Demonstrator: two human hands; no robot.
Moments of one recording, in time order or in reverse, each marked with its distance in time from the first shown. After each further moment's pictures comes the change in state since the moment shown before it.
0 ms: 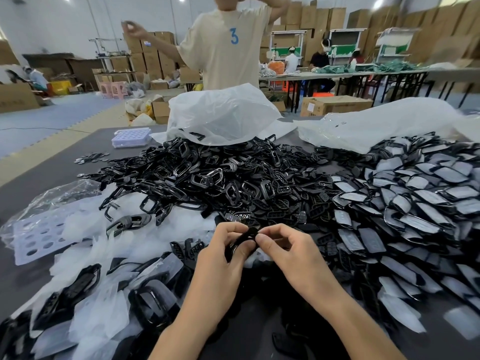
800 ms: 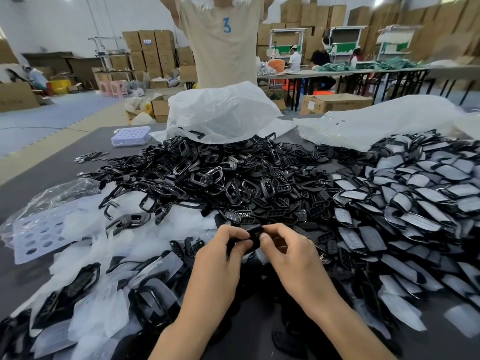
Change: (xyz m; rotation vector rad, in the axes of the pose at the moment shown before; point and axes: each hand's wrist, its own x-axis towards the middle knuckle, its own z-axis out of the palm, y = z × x) left_hand -0.003 0.005 0.001 0.087 0.042 0.055; right_hand -0.007 -0.002 0.009 -0.168 0.099 -0.063
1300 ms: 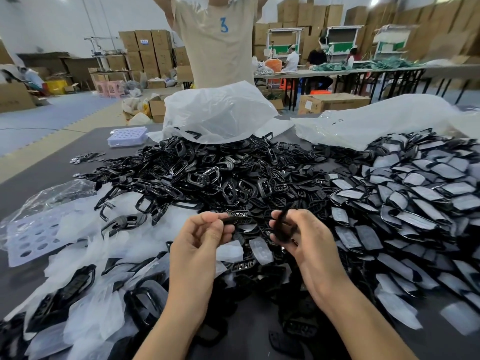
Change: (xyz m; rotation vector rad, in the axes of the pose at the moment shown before) left_hand 0.010 0.007 -0.012 -0.735 0.190 -0.188; right_hand 0.017 0.002 -0.018 0.707 0.110 0.265
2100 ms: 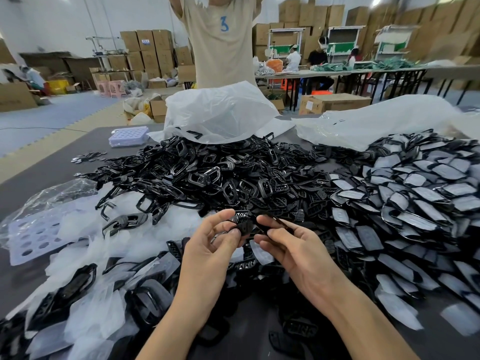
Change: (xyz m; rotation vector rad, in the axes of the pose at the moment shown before) left_hand -0.003 -0.005 0.004 0.047 -0.148 -0.058; right_hand -0.002 0.004 0.007 0.177 -0.163 0.198
